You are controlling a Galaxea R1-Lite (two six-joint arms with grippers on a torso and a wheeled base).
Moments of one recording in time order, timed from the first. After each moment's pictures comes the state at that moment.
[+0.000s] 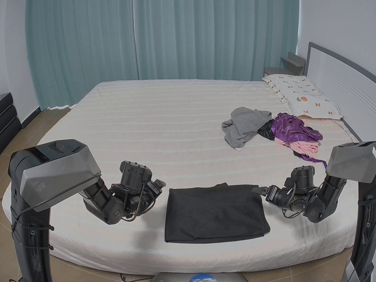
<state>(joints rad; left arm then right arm) -0.43 2.31 -0.91 -0.69 0.12 -1.11 0.20 2.34 -0.63 -1.08 0.21 0.65</state>
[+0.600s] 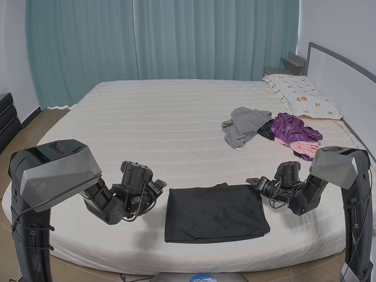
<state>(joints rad) -0.44 2.31 -0.91 -0.70 0.12 -1.11 0.20 2.53 -0.94 -1.03 0.14 0.70</state>
